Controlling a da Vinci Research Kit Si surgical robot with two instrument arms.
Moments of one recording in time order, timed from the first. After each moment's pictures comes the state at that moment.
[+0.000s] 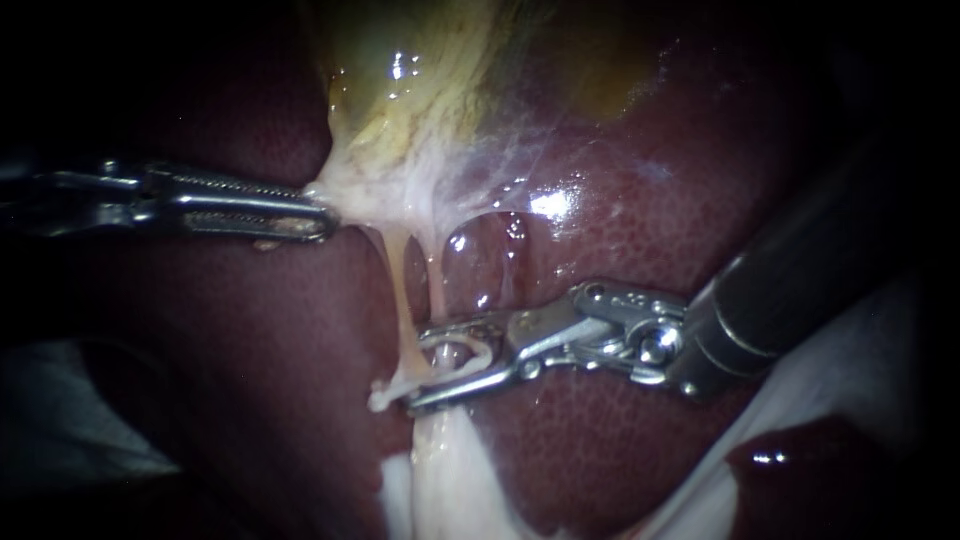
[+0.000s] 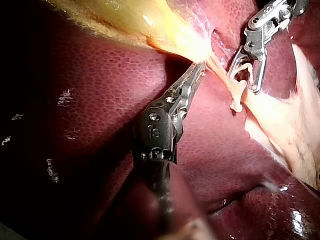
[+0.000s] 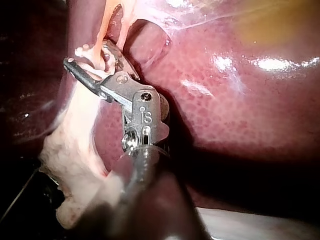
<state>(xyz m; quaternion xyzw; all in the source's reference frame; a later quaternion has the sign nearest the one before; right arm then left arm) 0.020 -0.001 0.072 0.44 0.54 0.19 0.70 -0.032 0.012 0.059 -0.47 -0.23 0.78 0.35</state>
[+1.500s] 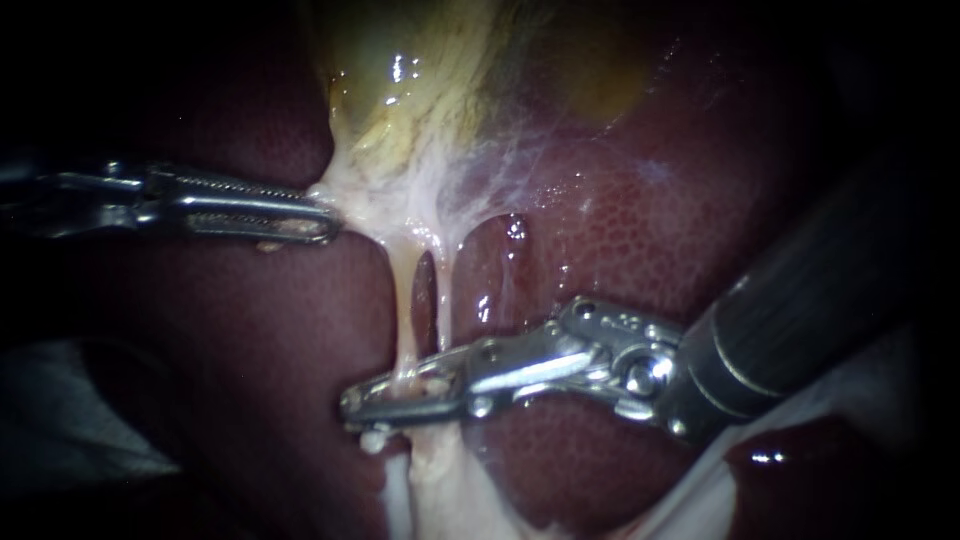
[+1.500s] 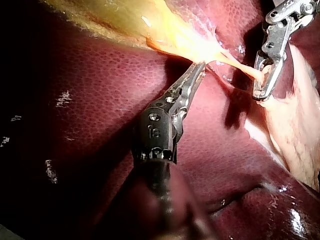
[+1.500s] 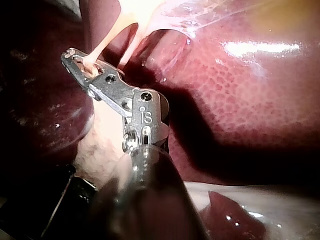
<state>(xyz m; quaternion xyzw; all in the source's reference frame) 0.021 -0.001 0.064 0.47 0.56 0.21 0.65 -0.032 0.012 0.059 -0.47 -0.23 0.78 0.35</state>
